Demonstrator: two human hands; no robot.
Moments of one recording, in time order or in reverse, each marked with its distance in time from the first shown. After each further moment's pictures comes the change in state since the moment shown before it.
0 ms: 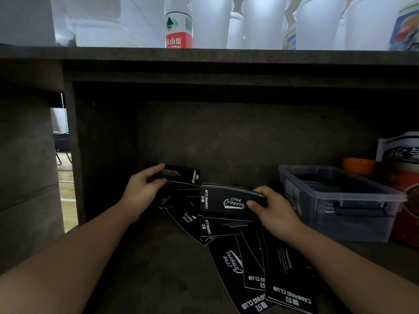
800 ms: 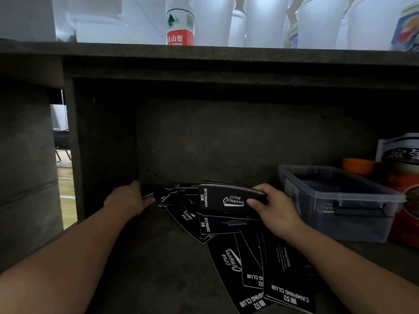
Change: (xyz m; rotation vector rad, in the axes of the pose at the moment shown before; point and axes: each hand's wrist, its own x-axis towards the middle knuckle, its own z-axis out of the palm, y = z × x) left_hand 0.022 -0.032 -0.027 1.246 -0.070 -0.296; right_hand 0.000 0.000 -0.004 -0.016 0.030 -0.056
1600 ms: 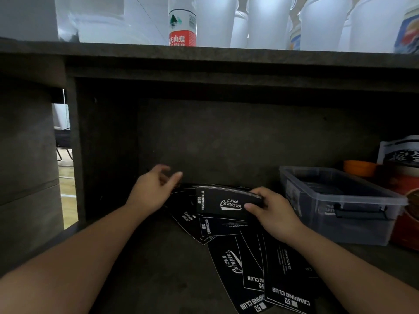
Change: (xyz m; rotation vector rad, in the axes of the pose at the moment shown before) left_hand -0.026 0.041 -0.005 -0.677 0.294 0.376; right_hand 0.002 0.005 0.005 0.009 -0.055 -0.036
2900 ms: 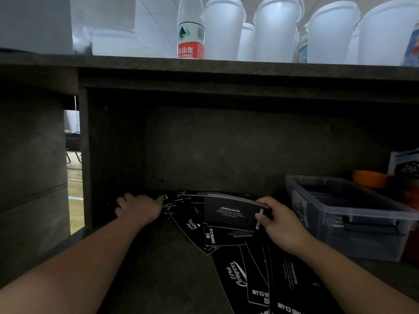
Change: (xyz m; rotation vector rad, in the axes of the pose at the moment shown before) left_hand 0.005 -0.024 -0.003 0.576 -0.240 -0.588; right_hand -0.002 -0.004 -0.006 -0.024 -0.077 0.031
